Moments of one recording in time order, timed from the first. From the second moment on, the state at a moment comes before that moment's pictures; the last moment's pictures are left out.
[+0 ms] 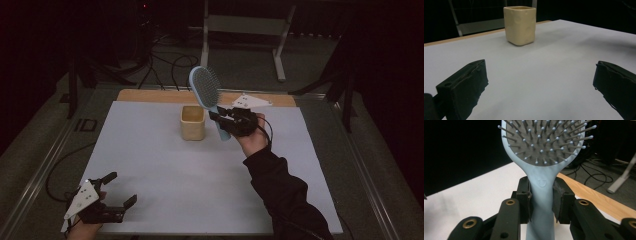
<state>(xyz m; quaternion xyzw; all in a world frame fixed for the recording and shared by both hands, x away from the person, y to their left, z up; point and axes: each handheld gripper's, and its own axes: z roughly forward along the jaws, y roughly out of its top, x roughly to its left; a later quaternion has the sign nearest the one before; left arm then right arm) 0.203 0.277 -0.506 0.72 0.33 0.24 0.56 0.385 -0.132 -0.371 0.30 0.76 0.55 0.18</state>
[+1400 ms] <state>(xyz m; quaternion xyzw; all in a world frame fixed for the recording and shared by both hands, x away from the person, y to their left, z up) 0.201 0.280 -0.506 0.72 0.33 0.24 0.56 0.444 -0.078 -0.367 0.27 0.71 0.62 0.19</state>
